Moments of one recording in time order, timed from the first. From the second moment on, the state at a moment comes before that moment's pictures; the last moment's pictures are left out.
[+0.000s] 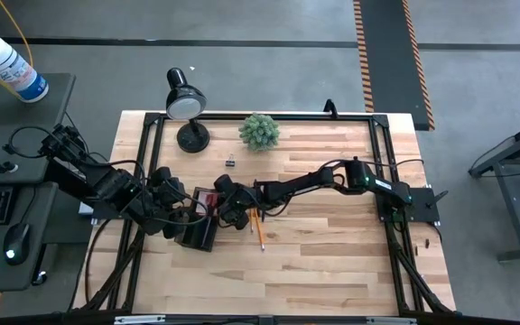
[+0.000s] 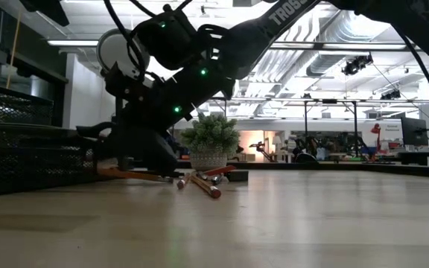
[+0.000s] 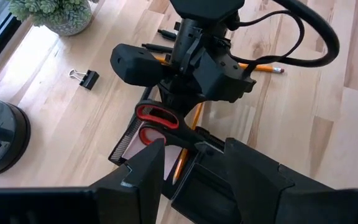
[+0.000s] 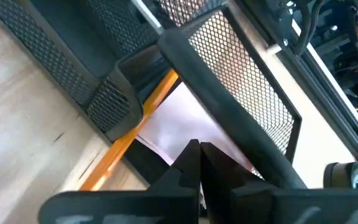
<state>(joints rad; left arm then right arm) -0.51 1.08 1.11 -1.19 -0.56 -0.84 0.05 2.38 1.67 0.13 0.07 -0.75</state>
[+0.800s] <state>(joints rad) -0.51 1.08 1.11 -1.18 -0.56 -0.84 0.09 2.34 1.67 -0.13 0.21 -0.77</state>
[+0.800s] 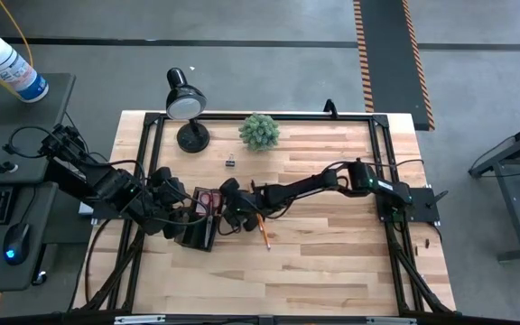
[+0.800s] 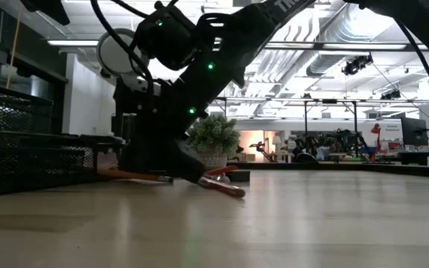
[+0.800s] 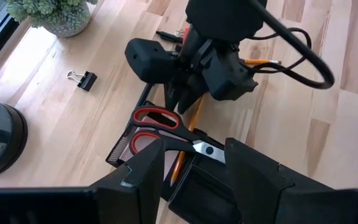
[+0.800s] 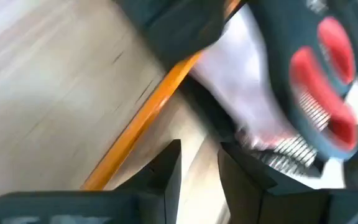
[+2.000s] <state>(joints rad) -0.51 1.08 1.11 -1.18 -0.56 -0.83 0.12 2.25 1.67 -0.07 0.19 -1.04</state>
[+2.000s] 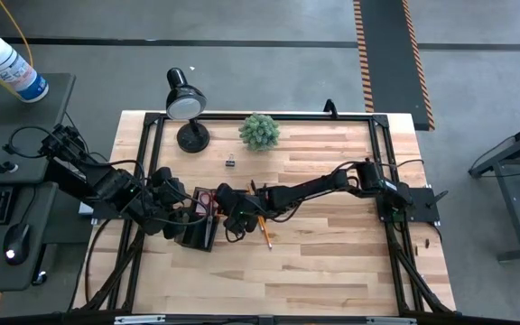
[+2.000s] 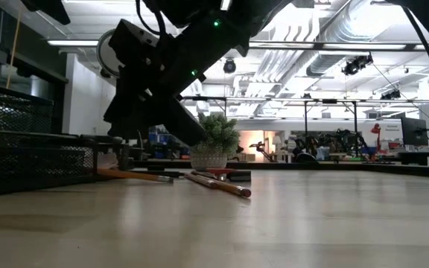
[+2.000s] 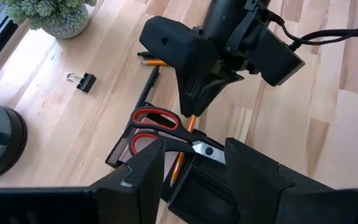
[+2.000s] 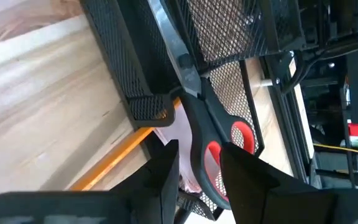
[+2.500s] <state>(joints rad) -0.51 1.08 1.11 -1.18 -0.56 -0.83 0.08 2.25 1.67 -0.07 0.09 -1.05</state>
